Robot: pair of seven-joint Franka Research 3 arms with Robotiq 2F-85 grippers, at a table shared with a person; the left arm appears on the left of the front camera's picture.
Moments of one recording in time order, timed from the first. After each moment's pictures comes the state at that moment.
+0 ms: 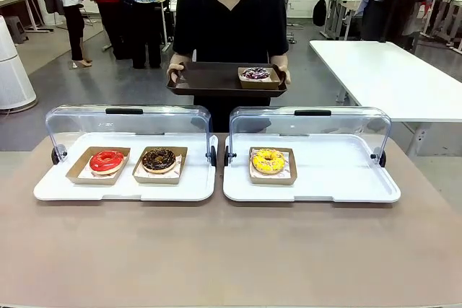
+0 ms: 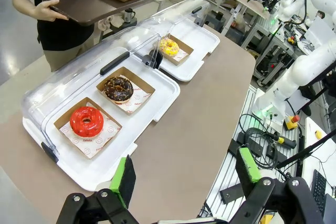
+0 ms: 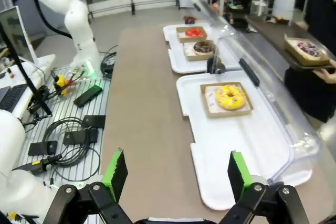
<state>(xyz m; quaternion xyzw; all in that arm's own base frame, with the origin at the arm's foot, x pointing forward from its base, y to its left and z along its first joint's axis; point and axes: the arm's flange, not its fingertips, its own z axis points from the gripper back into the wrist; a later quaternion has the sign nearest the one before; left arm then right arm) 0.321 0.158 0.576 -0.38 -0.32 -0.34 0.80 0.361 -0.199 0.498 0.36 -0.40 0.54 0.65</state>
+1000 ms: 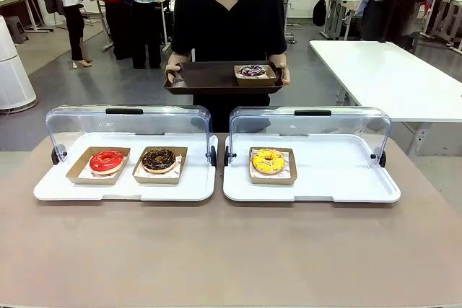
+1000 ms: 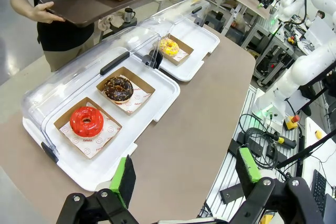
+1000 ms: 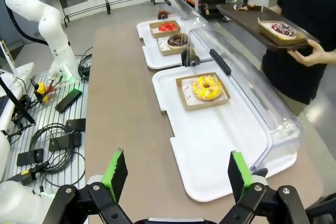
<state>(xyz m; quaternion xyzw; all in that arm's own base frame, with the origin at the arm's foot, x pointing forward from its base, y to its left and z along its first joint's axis) 0.321 0.158 0.576 -0.38 -0.32 -0.34 0.80 0.374 -0.203 0.501 0.34 -0.41 0.50 0.68</state>
